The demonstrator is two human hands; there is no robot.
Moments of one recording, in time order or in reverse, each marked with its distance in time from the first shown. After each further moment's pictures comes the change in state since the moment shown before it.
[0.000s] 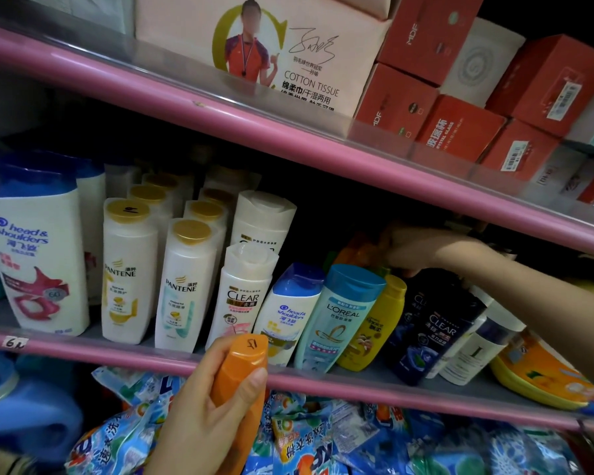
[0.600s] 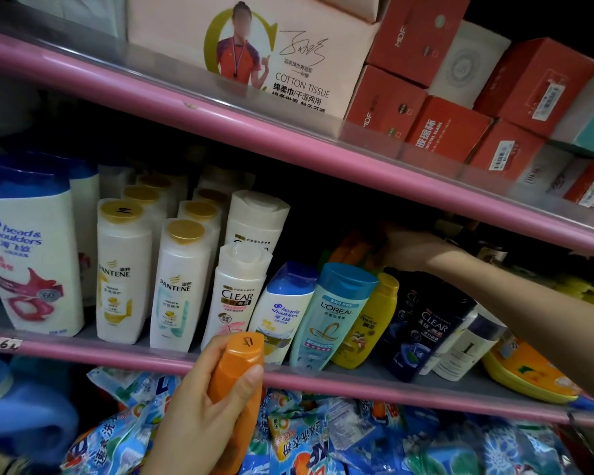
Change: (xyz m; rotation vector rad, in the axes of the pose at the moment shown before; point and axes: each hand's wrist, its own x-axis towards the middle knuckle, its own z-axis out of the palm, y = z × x) left_hand 0.007 -0.014 -0.001 0.009 0.002 -0.046; right_hand 0.012 0.021 0.012 -0.015 0.139 -0.034
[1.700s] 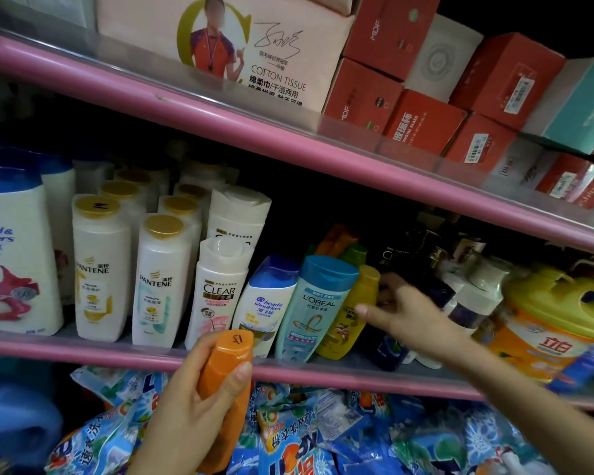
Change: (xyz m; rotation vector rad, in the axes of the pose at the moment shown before) left_hand 0.001 -0.010 0.005 0.015 -0.013 0.014; right_hand -0.080 0.031 0.072 0.487 0.076 0.026
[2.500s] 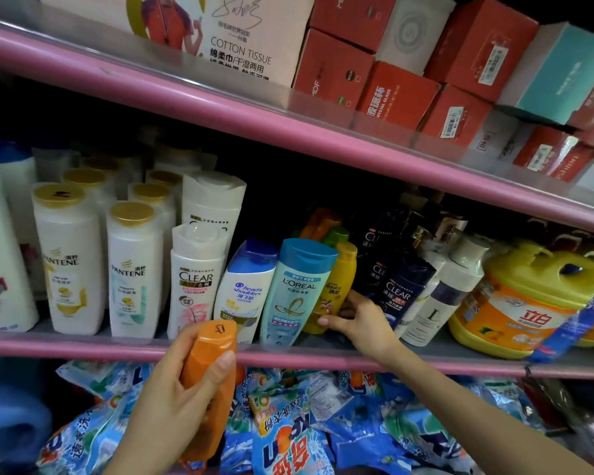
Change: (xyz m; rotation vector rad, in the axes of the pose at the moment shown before) left_hand 0.000 -0.005 0.003 0.083 0.001 -0.002; right_hand 0.022 0.051 0.070 0.298 0.075 -0.070
